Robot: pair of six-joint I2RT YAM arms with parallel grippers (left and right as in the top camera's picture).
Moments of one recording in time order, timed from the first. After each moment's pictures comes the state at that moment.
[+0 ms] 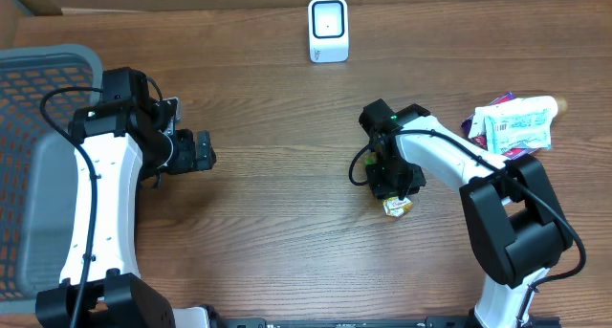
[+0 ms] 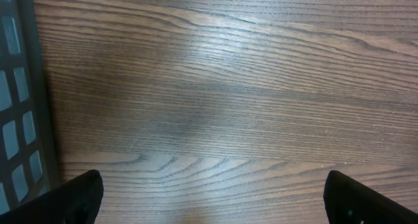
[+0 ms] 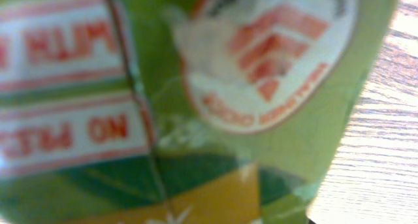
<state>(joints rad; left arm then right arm) 0.19 1.55 1.34 -1.20 0.12 0.03 0.48 1.97 1.28 -1.04 -0.04 0.27</state>
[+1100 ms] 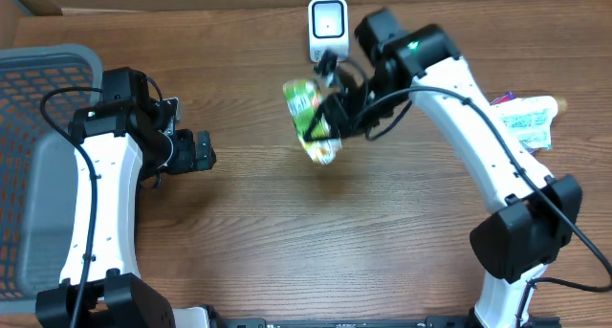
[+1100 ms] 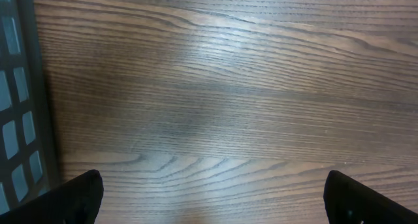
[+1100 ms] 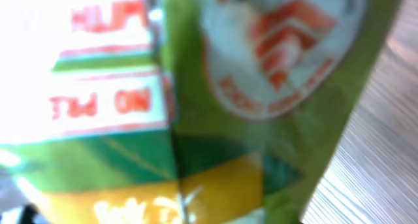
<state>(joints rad) 0.19 1.55 1.34 -1.20 0.12 0.03 0.45 1.99 2.03 -1.37 -0.93 -0.02</state>
